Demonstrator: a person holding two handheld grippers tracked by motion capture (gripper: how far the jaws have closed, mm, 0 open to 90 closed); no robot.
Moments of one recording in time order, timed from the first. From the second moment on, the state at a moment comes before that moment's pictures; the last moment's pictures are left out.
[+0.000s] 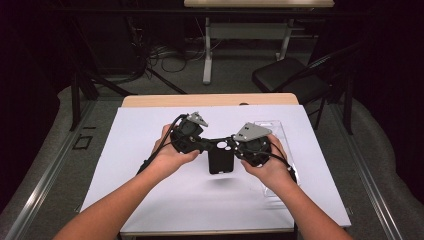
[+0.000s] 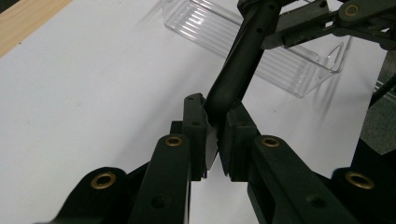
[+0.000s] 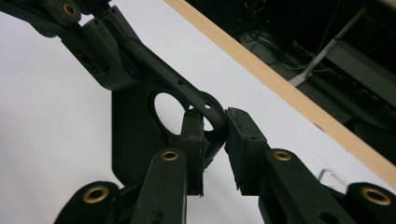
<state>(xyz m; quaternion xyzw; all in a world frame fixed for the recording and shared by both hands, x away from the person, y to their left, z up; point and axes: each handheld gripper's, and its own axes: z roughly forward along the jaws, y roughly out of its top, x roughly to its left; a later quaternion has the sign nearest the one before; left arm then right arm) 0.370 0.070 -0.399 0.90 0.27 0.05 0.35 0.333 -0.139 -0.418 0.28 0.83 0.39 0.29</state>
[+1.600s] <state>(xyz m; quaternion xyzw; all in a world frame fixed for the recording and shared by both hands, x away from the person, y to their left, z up) 0.369 0.066 -0.401 0.89 0.29 0.06 0.34 0.333 -0.135 -0.417 0.28 0.83 0.37 0.32</state>
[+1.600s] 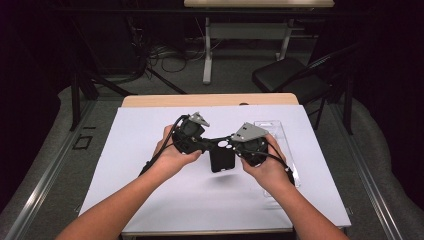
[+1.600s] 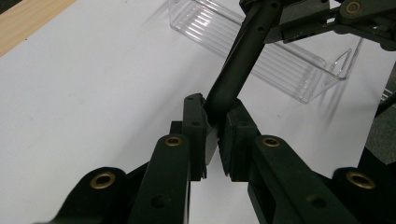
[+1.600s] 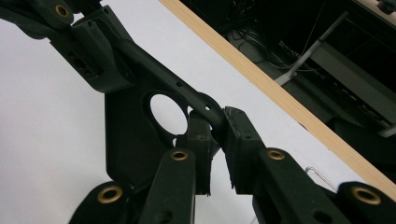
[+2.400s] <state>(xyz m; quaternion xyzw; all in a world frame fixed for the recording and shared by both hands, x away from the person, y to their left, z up) 0.369 0.067 -0.399 0.88 0.29 0.07 0.36 0.336 -0.139 -0.416 0.28 0.82 0.39 0.31</state>
